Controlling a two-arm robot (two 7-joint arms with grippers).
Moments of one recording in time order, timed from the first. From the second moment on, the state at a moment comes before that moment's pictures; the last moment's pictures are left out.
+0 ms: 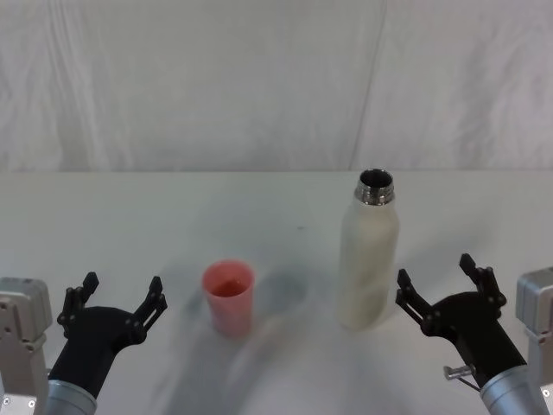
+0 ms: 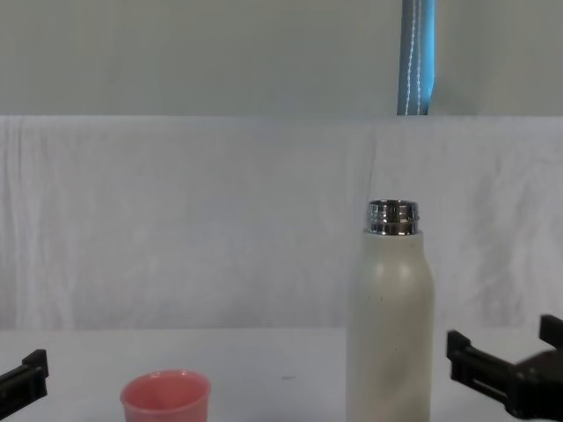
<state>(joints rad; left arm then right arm) 0.27 0.24 0.04 -1.85 -0.25 -0.02 -0.02 -0.15 0.17 -0.26 -1.77 0.09 -0.07 0.03</state>
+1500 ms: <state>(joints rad) 0.27 0.24 0.04 -1.85 -0.25 -0.02 -0.02 0.00 0.18 -0.26 -1.70 0.15 -0.01 0.23</state>
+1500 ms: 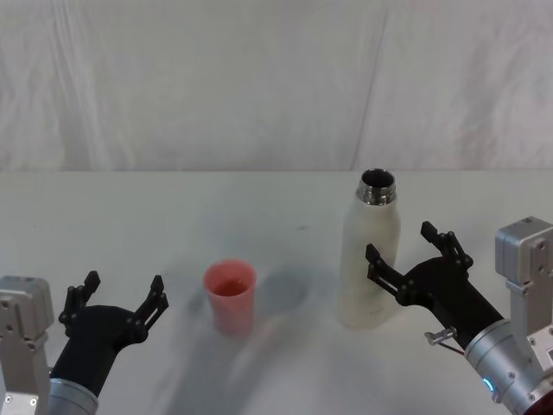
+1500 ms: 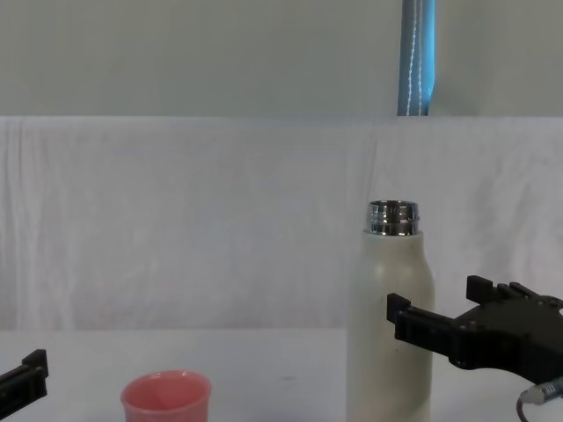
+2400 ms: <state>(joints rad) 0.27 0.24 0.04 -1.85 -0.25 -0.02 -0.02 -0.02 0.21 -0.26 -1.70 0.18 -0.02 0.24</state>
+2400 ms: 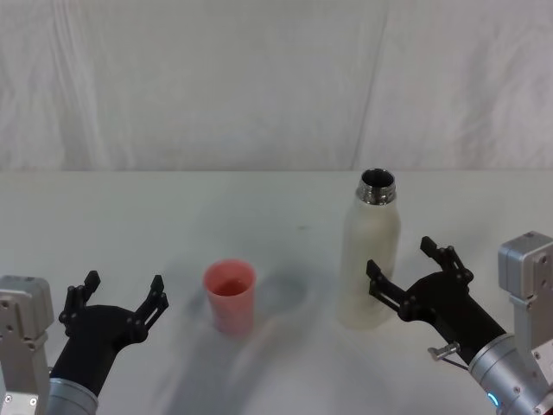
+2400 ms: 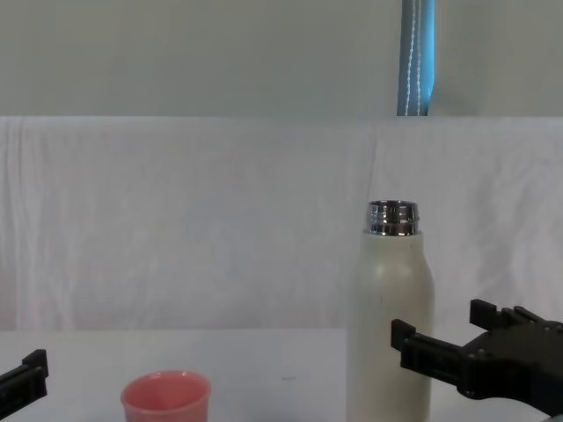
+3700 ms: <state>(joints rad) 0.27 0.24 0.04 -1.85 -0.25 -0.02 -0.02 0.08 0.19 -0.31 -1.59 0.21 -0.04 0.27</state>
